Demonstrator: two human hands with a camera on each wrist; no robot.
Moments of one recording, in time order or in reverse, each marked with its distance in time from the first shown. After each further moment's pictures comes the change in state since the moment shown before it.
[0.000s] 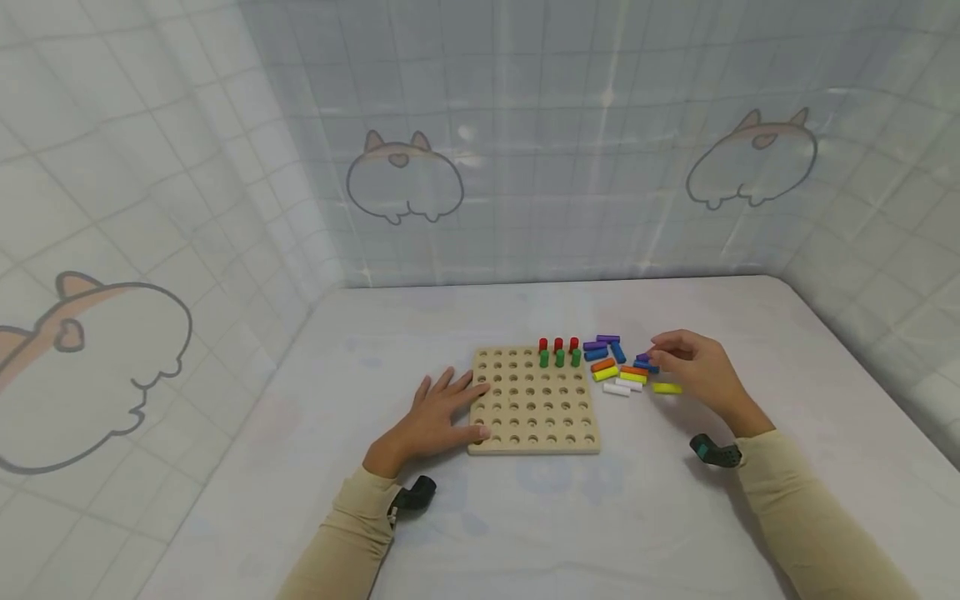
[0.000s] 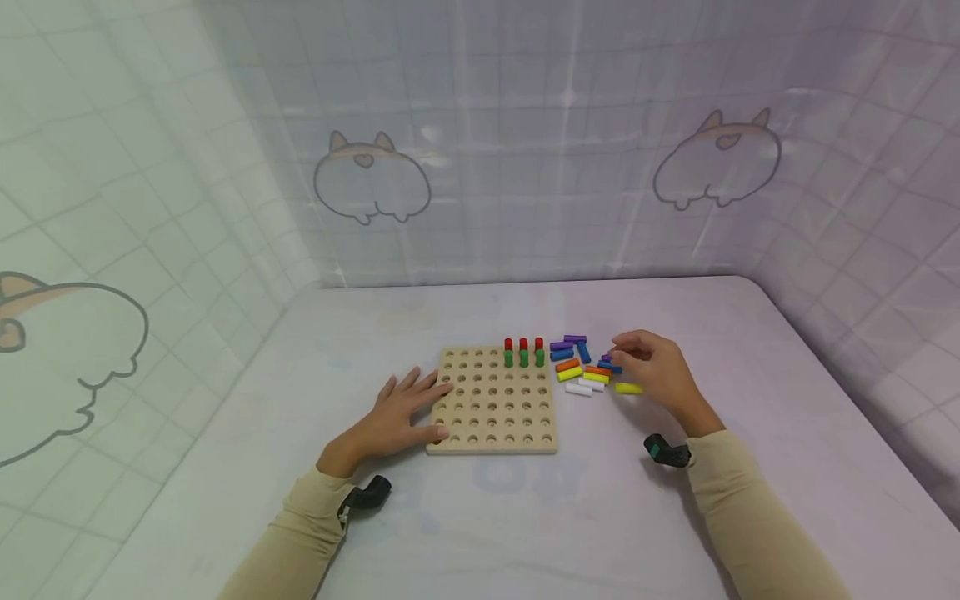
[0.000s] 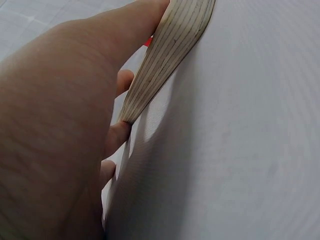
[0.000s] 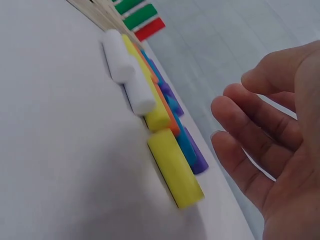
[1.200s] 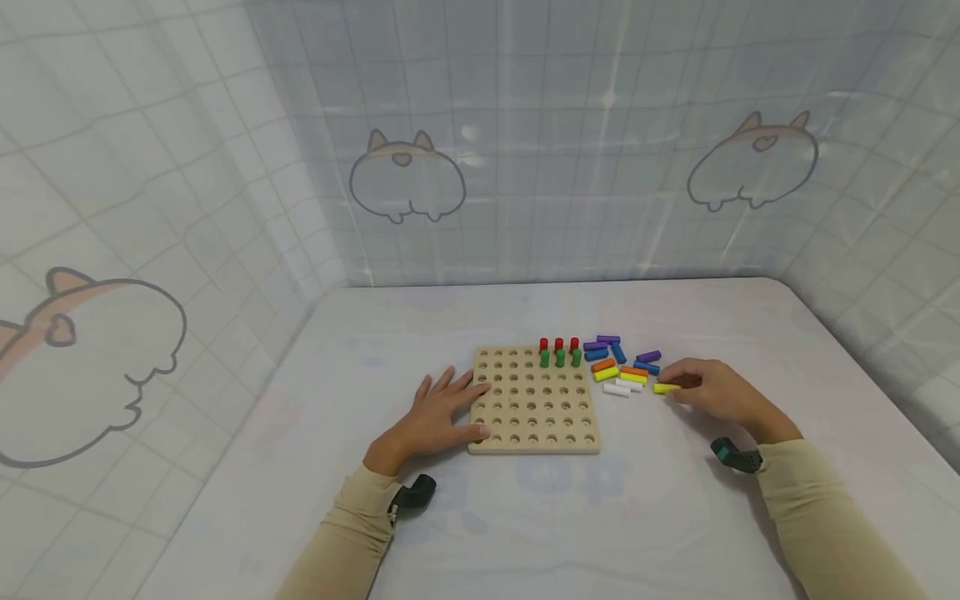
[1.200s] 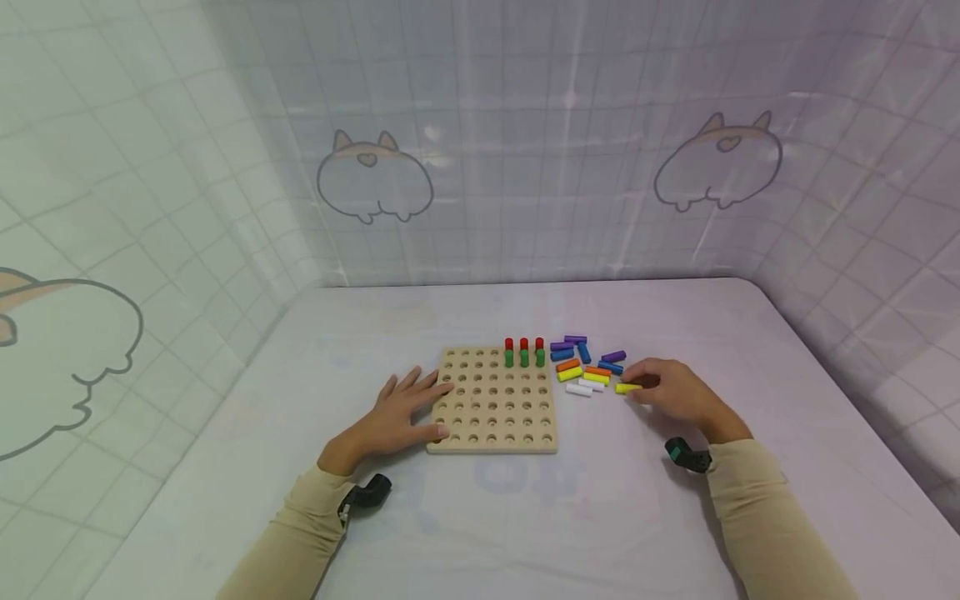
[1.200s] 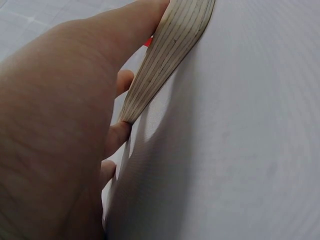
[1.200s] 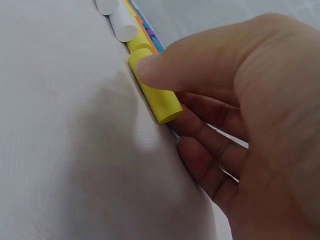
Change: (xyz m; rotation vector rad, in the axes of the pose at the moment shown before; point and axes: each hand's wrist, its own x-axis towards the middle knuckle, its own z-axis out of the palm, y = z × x) left_hand -0.002 0.003 -0.002 0.001 -0.003 -0.003; right_hand -0.011 0.022 -0.021 -0.216 -0.342 0.139
